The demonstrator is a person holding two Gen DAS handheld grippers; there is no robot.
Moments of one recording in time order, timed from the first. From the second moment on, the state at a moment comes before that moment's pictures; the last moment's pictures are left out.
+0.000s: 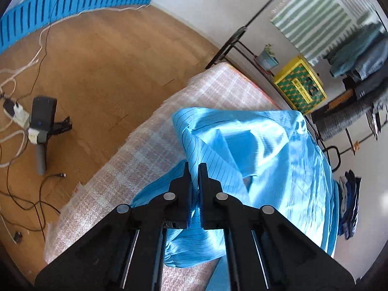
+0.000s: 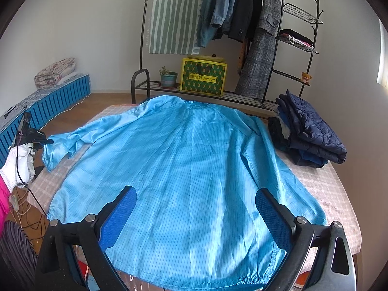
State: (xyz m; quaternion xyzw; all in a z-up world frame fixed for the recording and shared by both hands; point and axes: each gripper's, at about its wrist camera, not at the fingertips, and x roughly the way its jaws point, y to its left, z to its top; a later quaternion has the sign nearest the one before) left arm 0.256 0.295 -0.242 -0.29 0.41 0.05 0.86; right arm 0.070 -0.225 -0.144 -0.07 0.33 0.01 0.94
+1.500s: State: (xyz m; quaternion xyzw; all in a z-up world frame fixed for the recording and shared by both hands) left arm 0.144 0.170 -0.243 -0.24 0.50 -0.07 0.83; right arm 0.163 -0.169 -0.244 0.08 0.50 0.23 0.83
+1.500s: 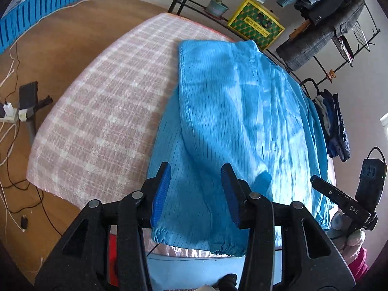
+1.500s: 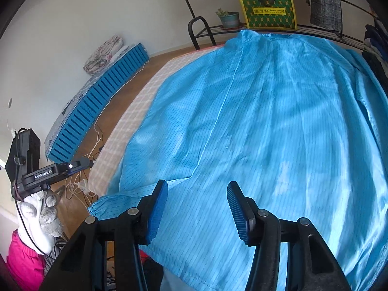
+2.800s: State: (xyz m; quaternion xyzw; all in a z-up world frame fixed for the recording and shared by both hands) left arm 0.214 0.159 -0.284 -0.27 0.50 -0.10 0.81; right arm 0.160 -0.115 -0.324 0.17 0.61 0.28 0.72
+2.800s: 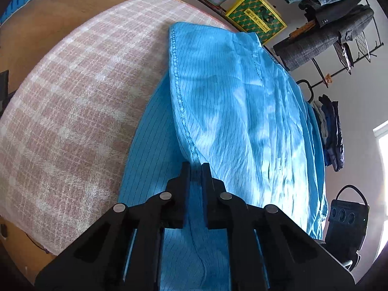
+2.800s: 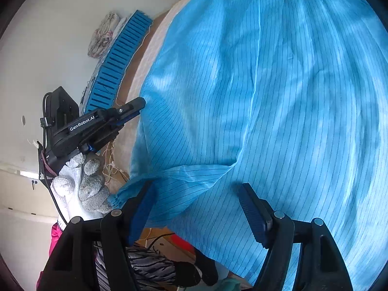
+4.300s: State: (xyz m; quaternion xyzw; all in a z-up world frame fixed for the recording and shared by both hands) left arm 0.090 0.154 -0.270 -0.15 0.51 -0.06 0.85; right arm 0.162 -0.065 -0.332 0.08 0.61 0.26 0.74
